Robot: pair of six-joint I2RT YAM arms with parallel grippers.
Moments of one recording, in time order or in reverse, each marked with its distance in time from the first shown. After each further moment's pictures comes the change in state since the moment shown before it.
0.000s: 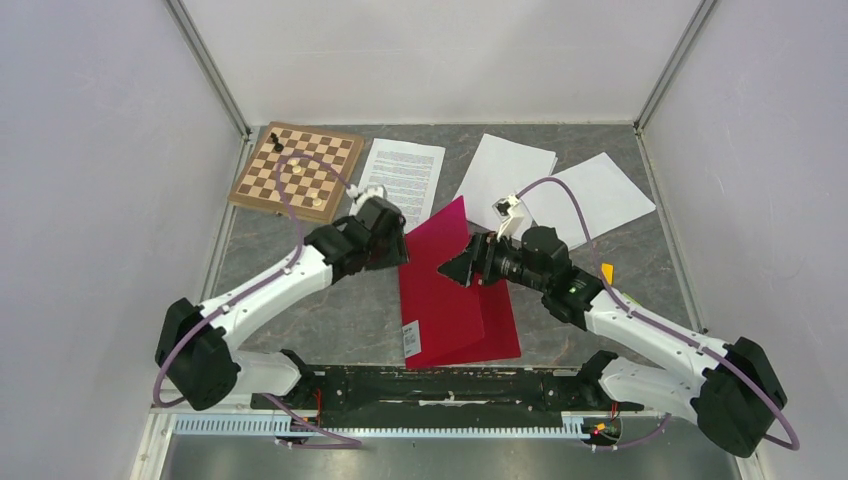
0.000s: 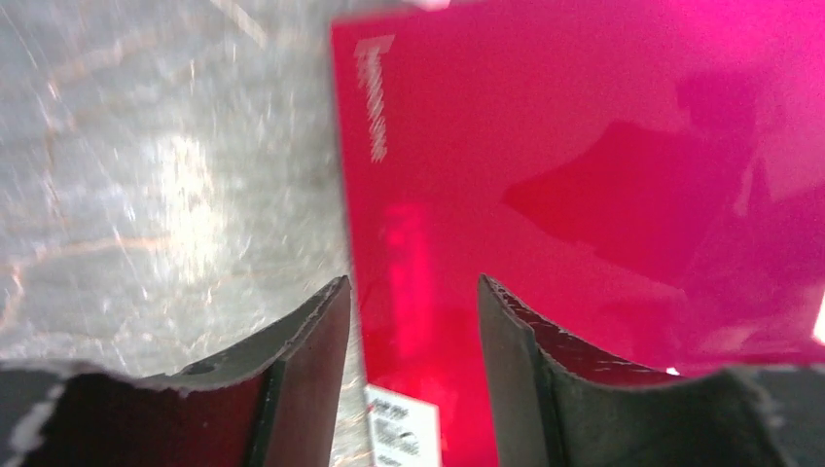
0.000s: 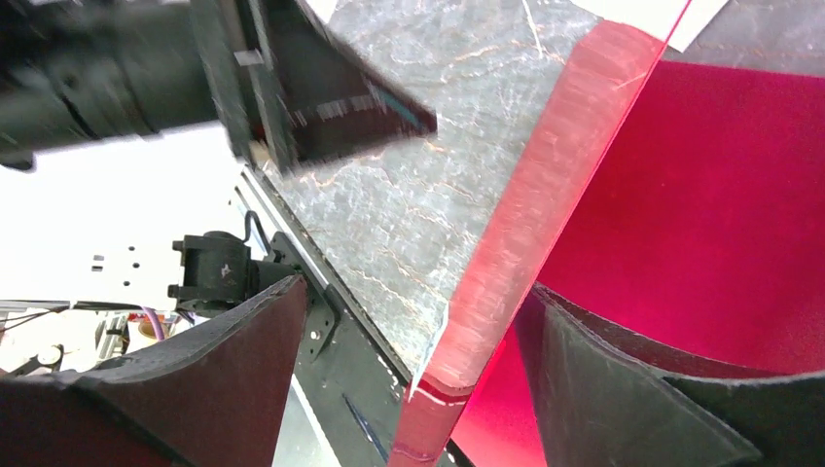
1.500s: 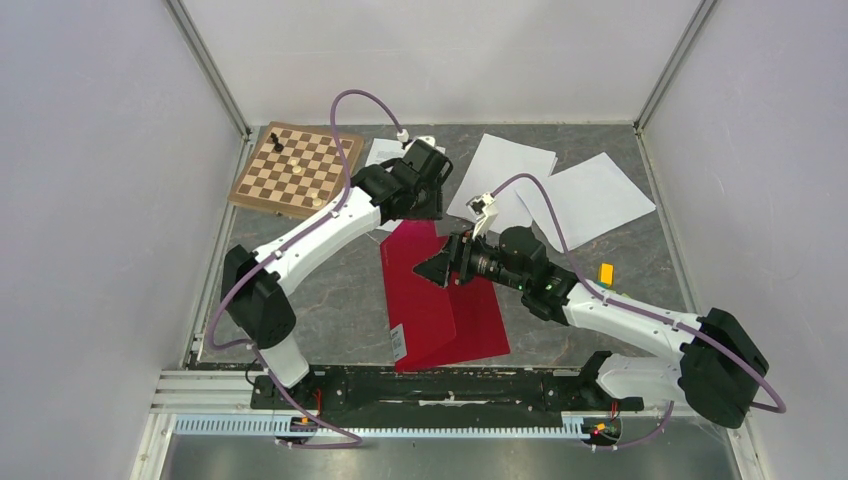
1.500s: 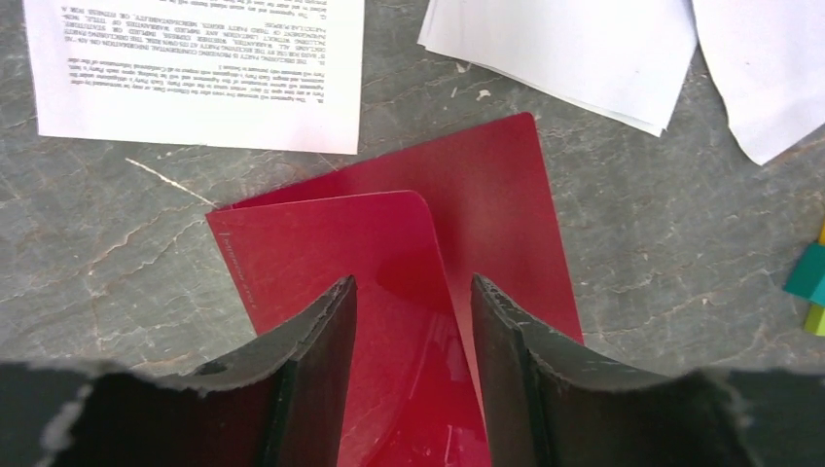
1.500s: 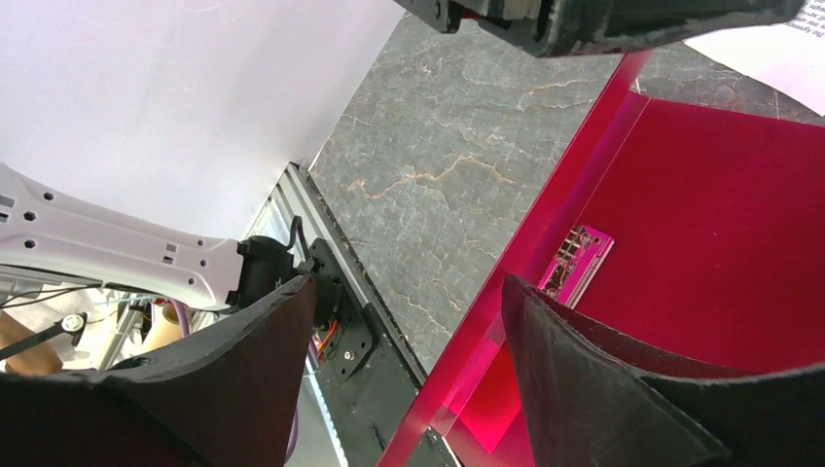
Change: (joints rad) left arm -0.016 0.405 0.679 -0.219 -0.034 0.201; right arm 0.120 0.151 0.066 0.201 0.027 0.009
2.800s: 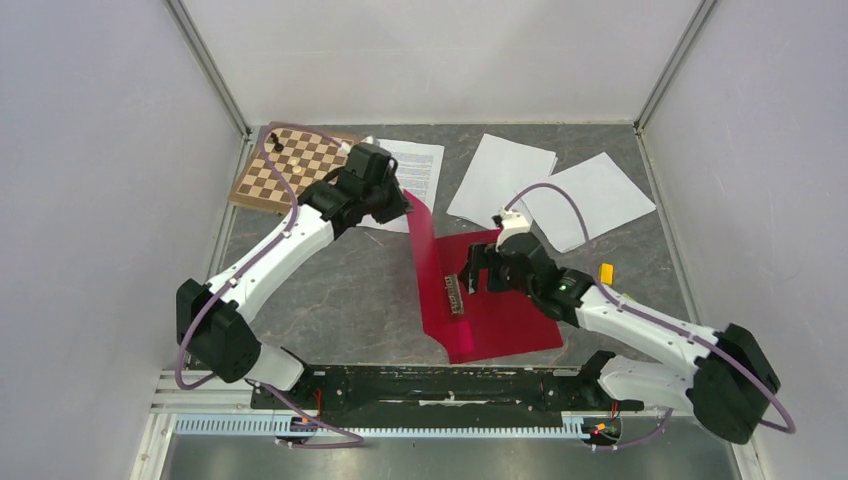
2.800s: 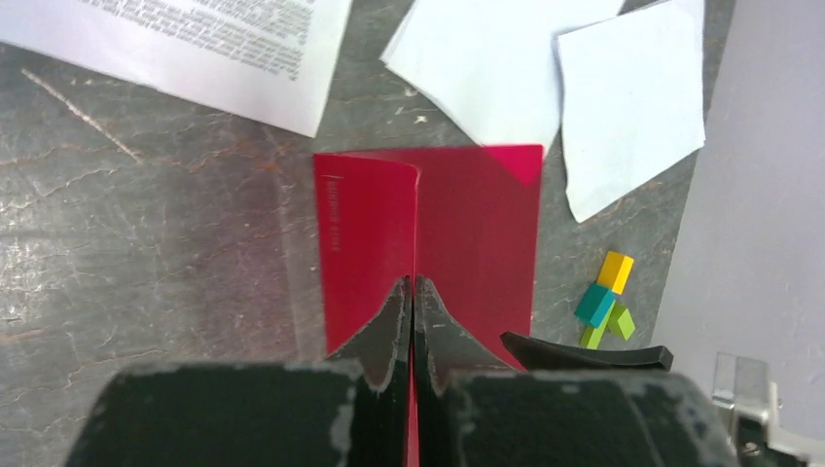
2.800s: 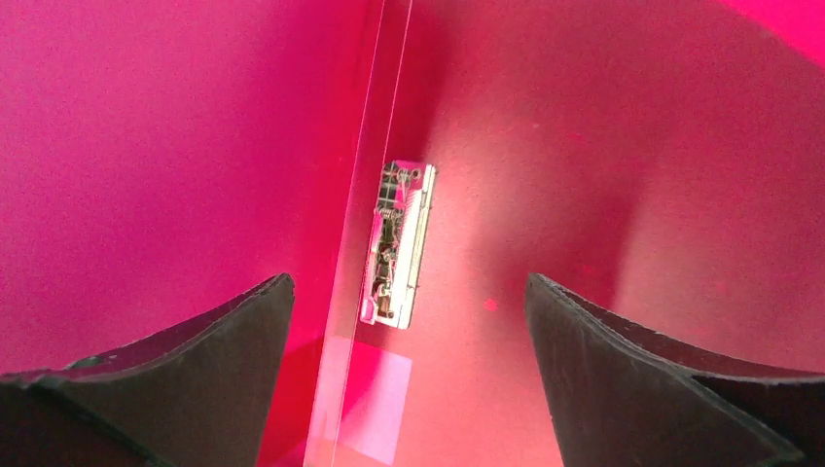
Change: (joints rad) left arm 0.156 -0.236 -0.240 0.178 0.193 -0.287; right arm -0.084 -0.116 -0.027 -0.497 0.365 -0.172
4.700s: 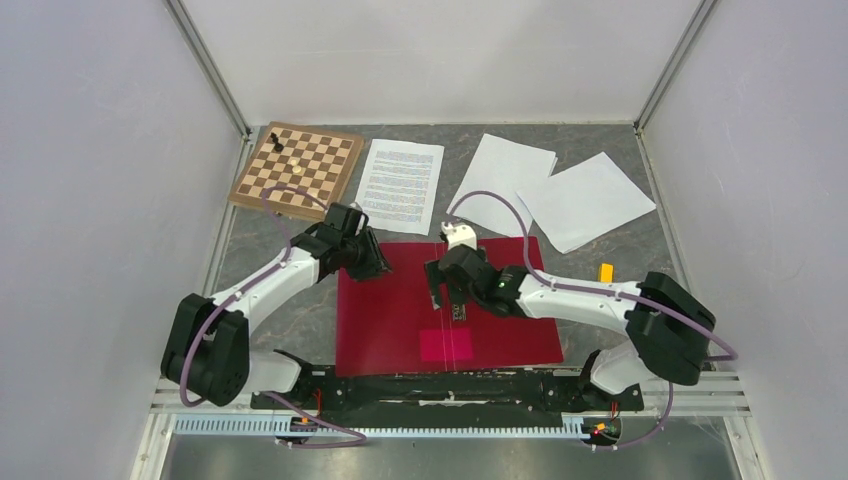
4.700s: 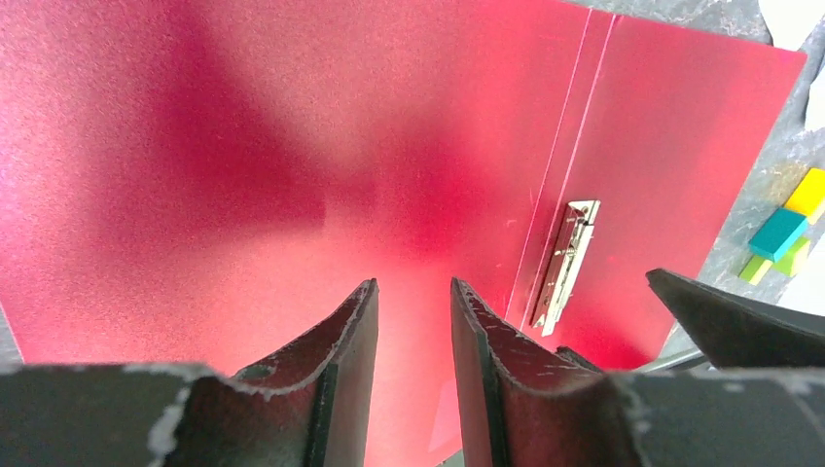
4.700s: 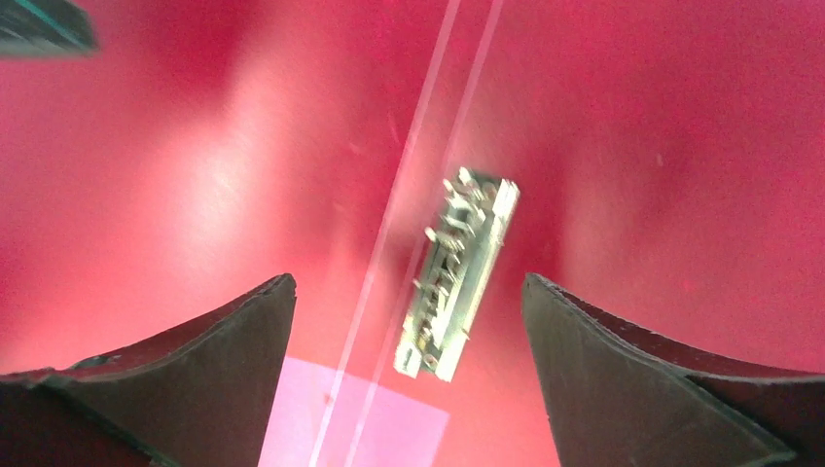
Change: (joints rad) left arm 0.171 -0.135 -0.590 0.188 0.236 0.114; right arm 0.251 0.428 0.237 -0.058 0.211 0.014
